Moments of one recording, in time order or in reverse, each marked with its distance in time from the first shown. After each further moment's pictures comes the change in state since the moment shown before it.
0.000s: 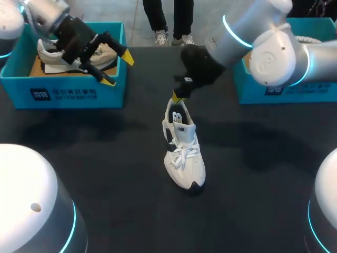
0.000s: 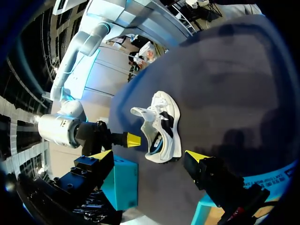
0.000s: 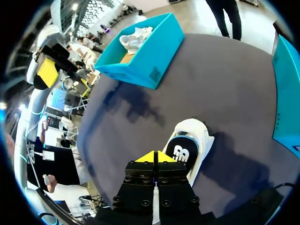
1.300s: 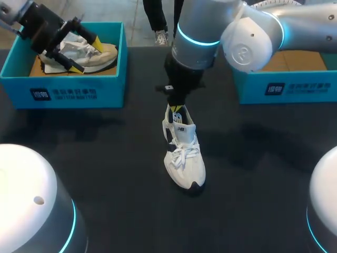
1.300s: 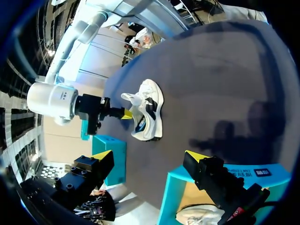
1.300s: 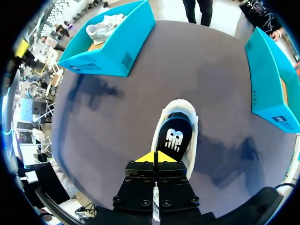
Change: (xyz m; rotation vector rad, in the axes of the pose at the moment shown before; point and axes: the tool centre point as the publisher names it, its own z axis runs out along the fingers) left arm 0.034 0.009 -0.076 -0.175 0.079 -0.067; right arm 0.008 -0.021 0.013 0.091 -0.329 0.143
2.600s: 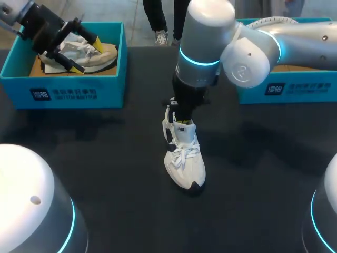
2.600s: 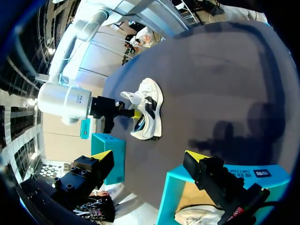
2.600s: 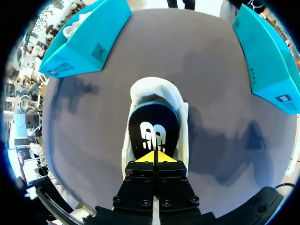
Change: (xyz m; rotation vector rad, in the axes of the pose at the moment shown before) left arm 0.000 0.001 0.002 -0.001 -0.001 -0.005; right arm -0.031 -0.017 0.056 0.038 -0.056 0.125
